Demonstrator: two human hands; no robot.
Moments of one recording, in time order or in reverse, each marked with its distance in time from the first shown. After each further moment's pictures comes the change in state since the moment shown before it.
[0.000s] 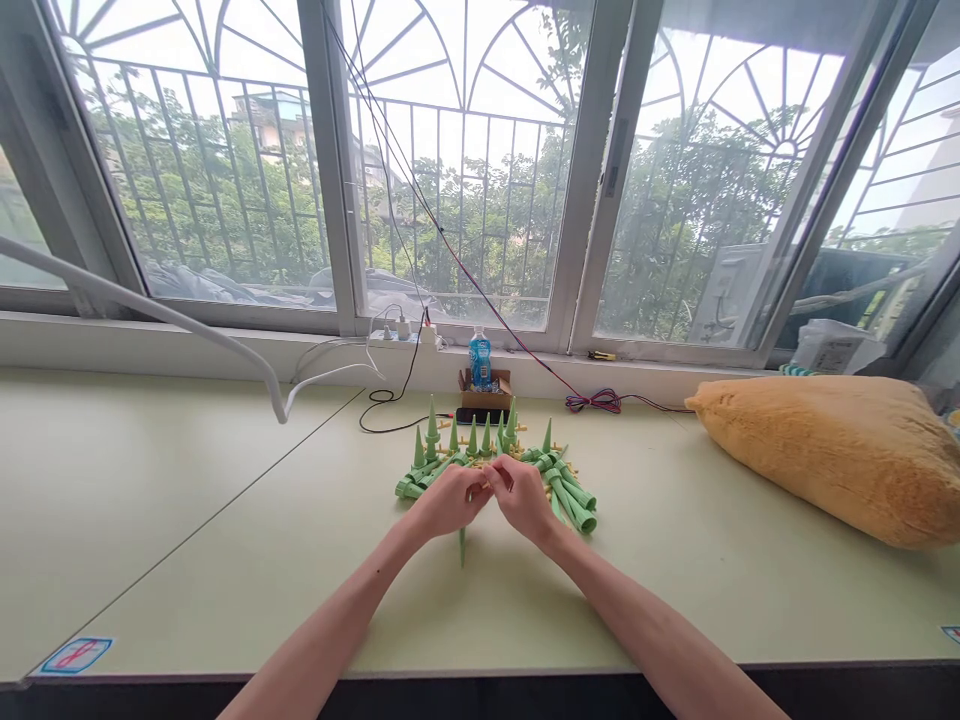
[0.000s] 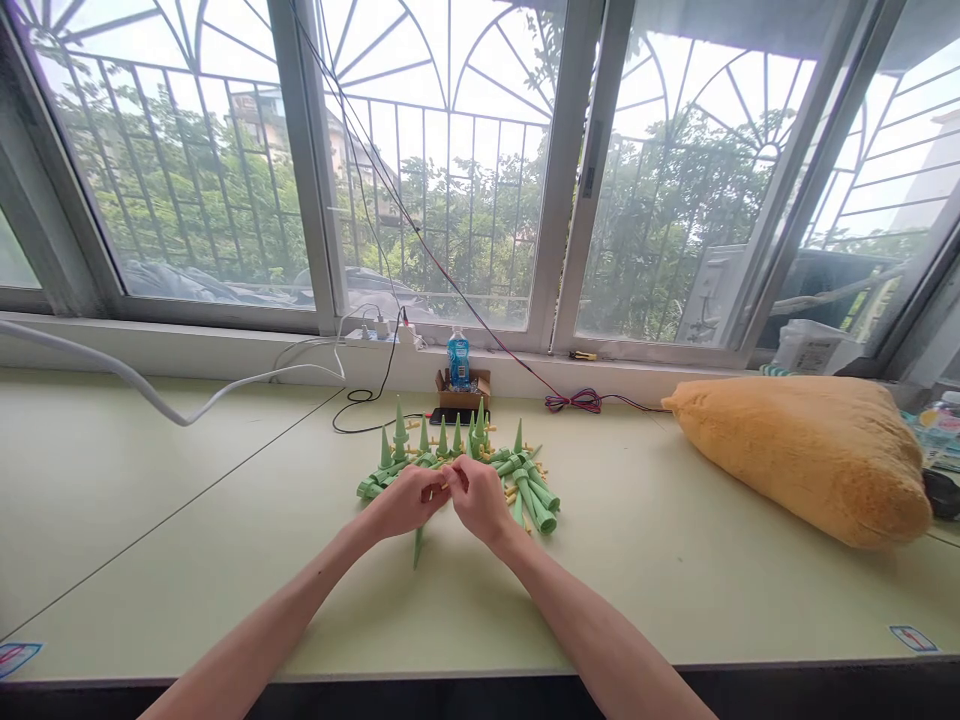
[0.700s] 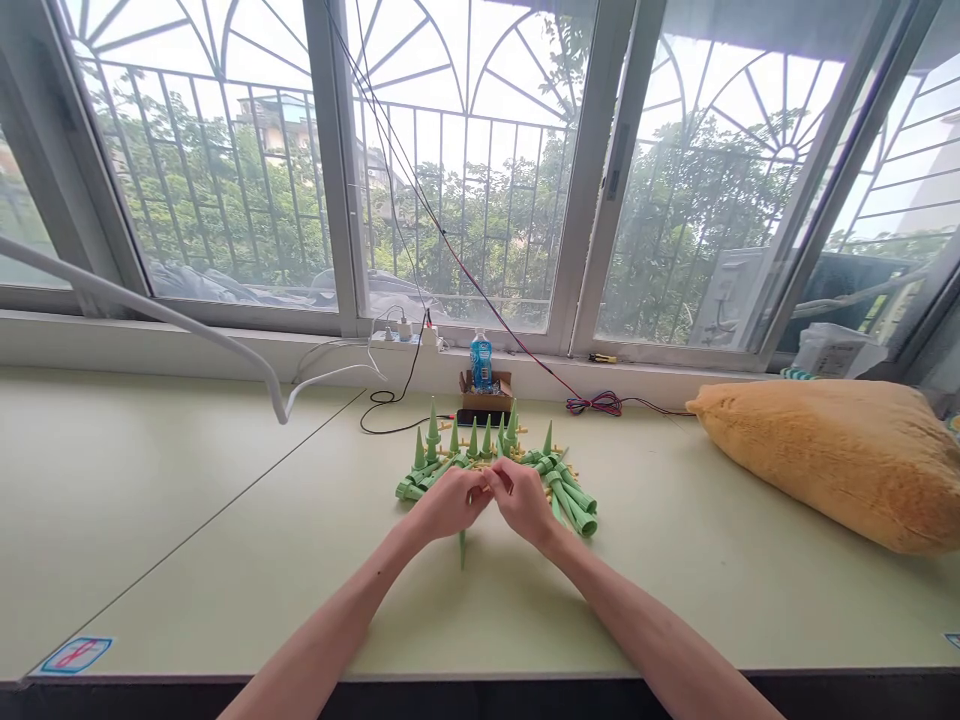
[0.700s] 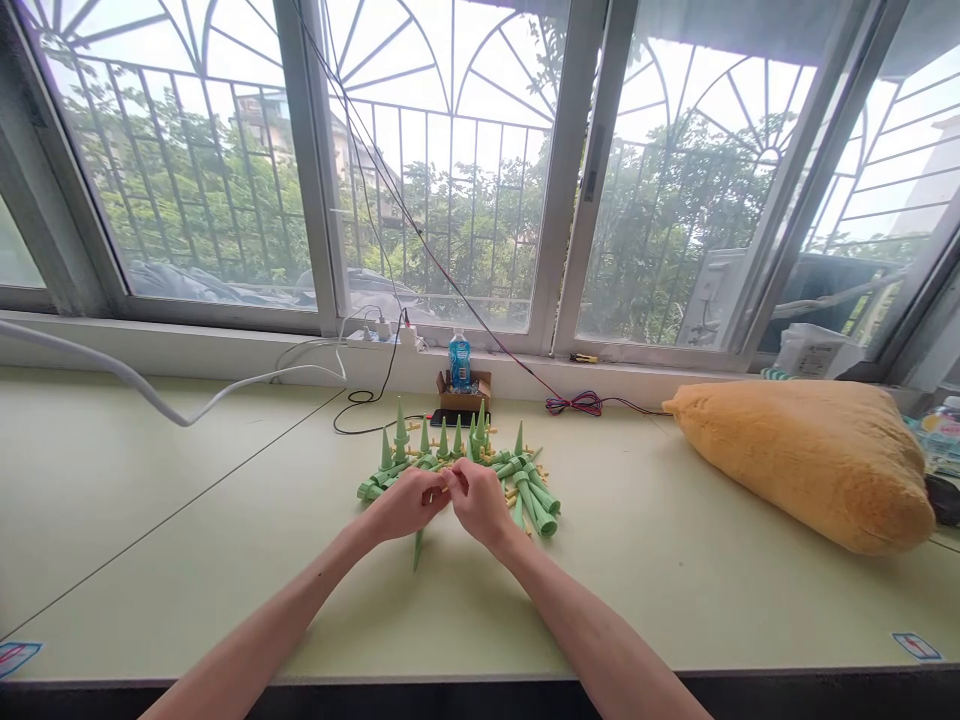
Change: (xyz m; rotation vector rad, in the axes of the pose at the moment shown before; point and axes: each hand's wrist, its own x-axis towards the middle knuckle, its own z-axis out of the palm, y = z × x) left_hand 0.000 -0.002 0.001 0.021 -0.017 -0.003; right_hand 0.000 0.001 0.000 0.011 -0.021 0.004
